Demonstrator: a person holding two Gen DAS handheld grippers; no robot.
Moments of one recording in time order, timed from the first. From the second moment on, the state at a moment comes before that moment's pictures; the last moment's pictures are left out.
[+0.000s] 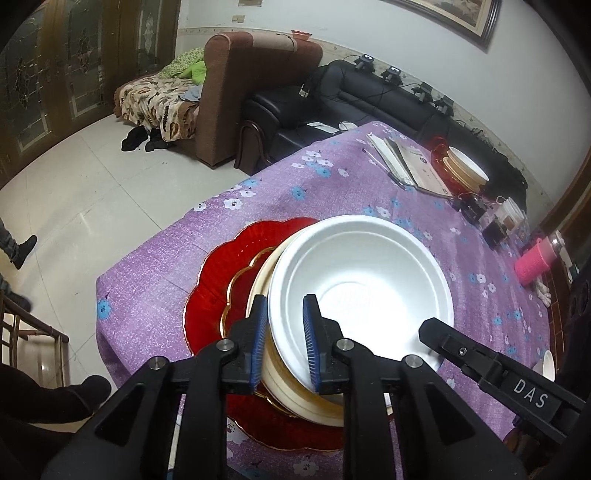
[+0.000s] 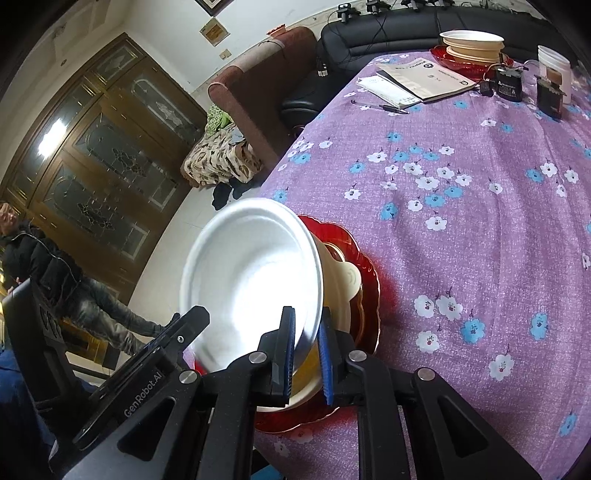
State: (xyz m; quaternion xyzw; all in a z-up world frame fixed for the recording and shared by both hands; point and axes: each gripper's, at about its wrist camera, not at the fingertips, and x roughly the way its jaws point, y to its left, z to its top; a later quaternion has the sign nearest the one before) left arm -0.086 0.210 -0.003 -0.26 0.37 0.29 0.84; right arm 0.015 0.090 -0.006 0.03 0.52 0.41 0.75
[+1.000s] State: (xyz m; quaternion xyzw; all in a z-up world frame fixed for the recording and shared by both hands) left arm -0.041 0.120 0.031 -0.19 0.35 0.22 0.89; right arm 0.042 -0.043 0.011 0.17 0.49 0.36 0.78
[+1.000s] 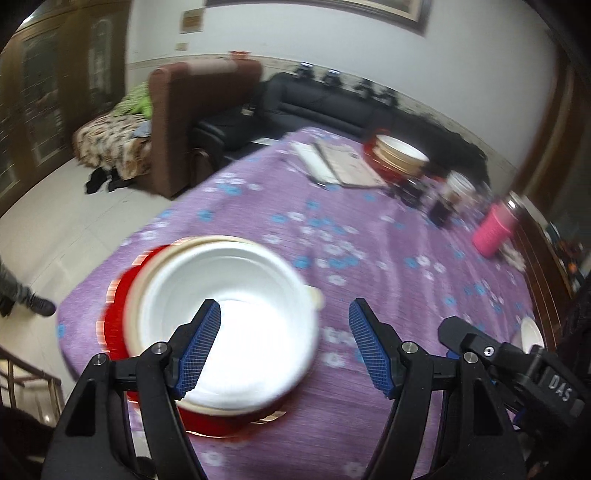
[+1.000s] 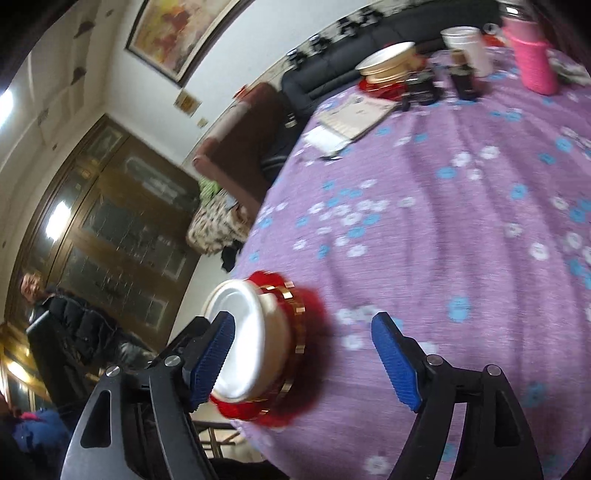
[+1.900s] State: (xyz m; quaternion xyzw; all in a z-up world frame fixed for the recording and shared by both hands) left arm 0.090 -0.113 -0.004 -0.09 0.46 -0.07 0.88; right arm 0.038 -0.345 0.002 0.30 0.42 0.11 0.85
